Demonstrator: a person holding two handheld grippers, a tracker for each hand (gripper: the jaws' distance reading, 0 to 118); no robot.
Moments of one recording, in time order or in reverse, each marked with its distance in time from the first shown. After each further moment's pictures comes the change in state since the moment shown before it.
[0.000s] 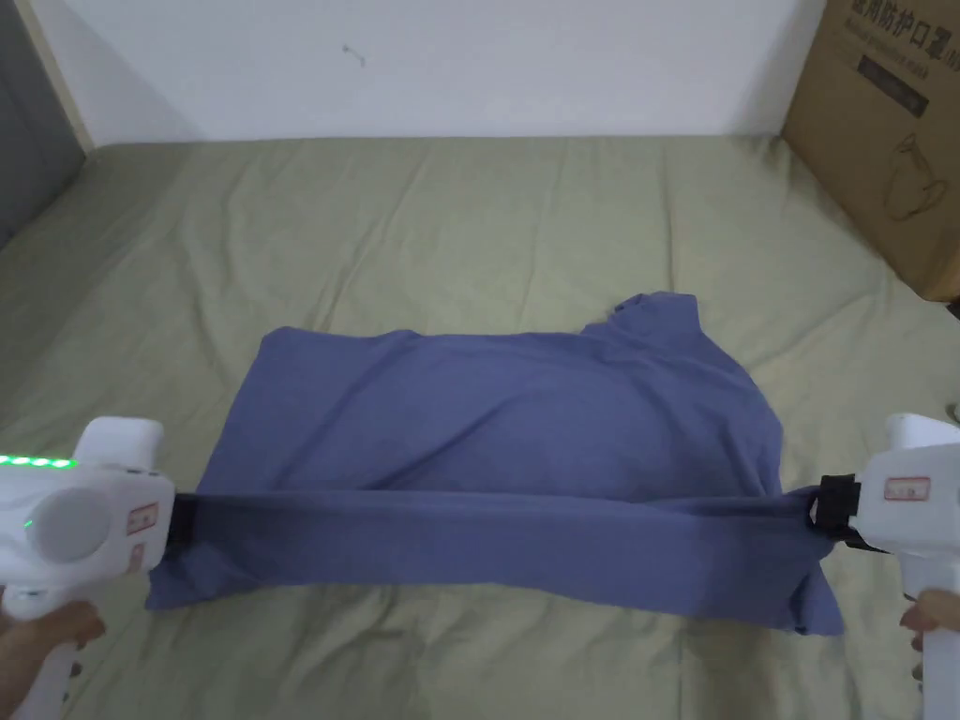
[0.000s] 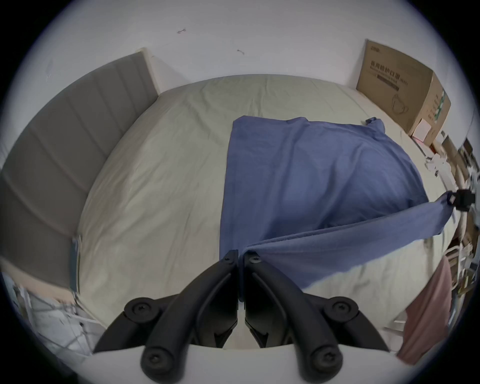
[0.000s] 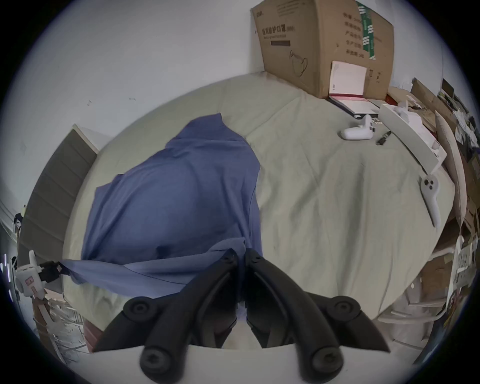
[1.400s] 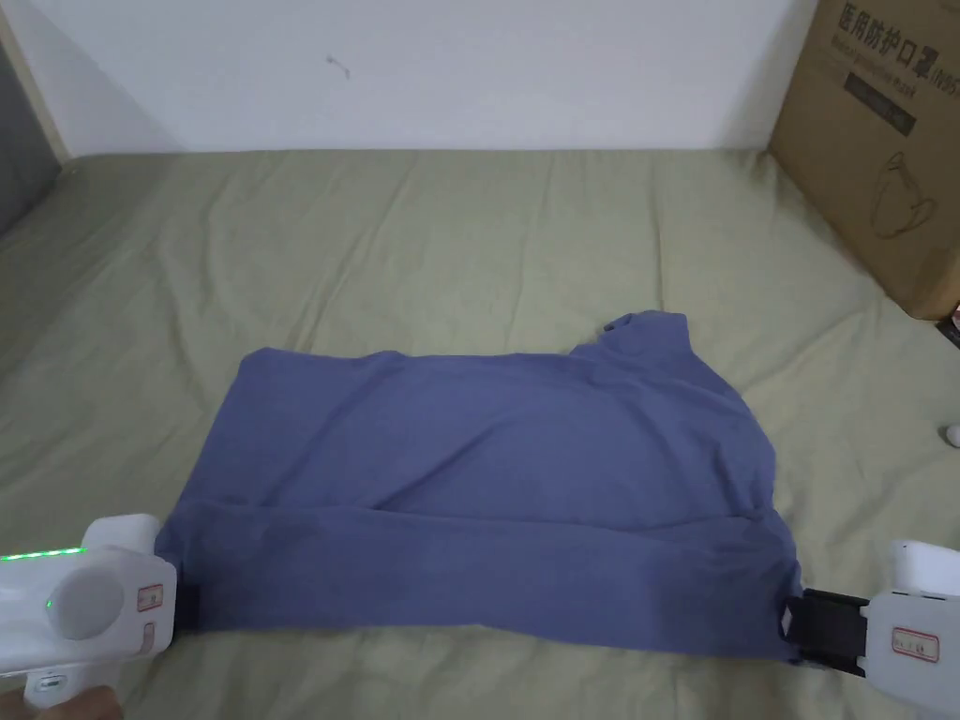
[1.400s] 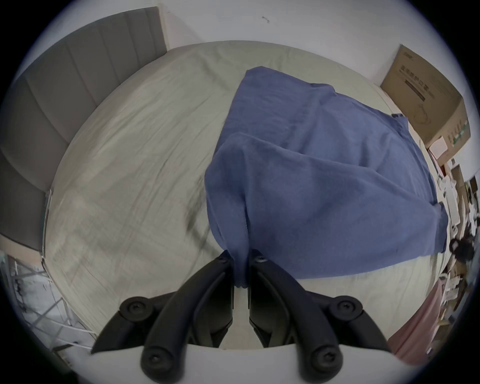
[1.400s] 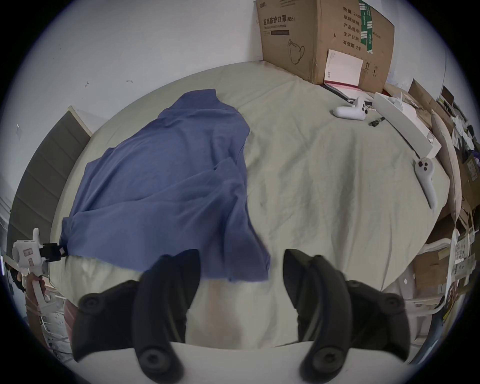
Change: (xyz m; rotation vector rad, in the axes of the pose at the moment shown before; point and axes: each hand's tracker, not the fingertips) left arm -0.001 -0.041 -0.055 -0.150 -0.040 0.175; right arm 0.016 -0.065 0.006 -0.015 -0.036 0.036
